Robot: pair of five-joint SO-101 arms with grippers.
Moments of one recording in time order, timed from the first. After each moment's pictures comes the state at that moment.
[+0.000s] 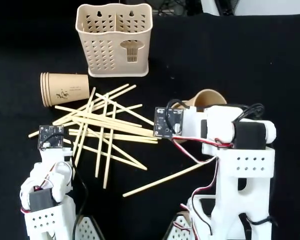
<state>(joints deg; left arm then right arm) -19.3 -103.9 96.5 72.7 -13.1 1.6 -41.9 22.5 94.7 86.2</state>
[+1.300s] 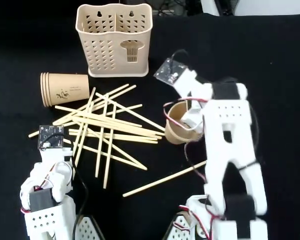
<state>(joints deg) -19.3 -103.9 96.5 72.7 -13.1 -1.1 -13.8 20.2 80.9 50.7</state>
